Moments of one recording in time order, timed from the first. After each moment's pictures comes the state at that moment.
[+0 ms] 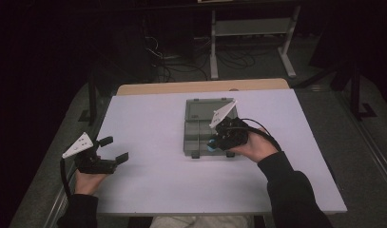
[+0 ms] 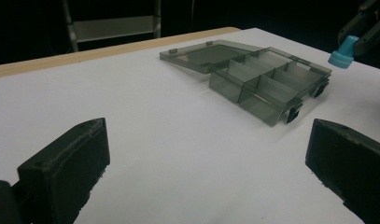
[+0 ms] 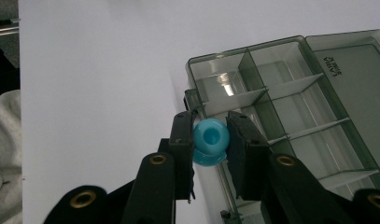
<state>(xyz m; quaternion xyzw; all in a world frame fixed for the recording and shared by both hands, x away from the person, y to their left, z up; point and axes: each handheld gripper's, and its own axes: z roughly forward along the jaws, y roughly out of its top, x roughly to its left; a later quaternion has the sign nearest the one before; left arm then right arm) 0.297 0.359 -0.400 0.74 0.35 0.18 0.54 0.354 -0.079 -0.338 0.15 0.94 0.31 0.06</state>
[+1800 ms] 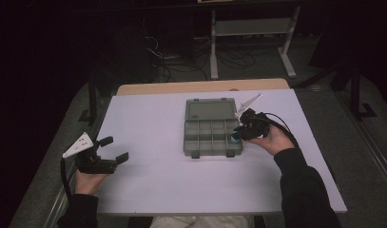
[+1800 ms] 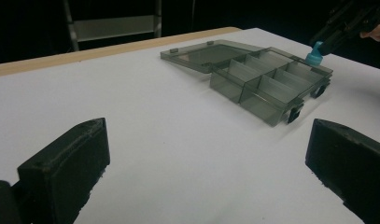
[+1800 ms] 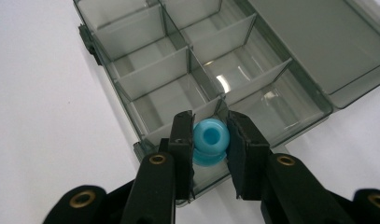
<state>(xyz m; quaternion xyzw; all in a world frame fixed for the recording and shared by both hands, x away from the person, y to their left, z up) 0.298 0.359 -0.400 0.74 0.35 0.18 0.54 0.395 -0.147 -0.372 0.26 0.92 0.29 0.07</state>
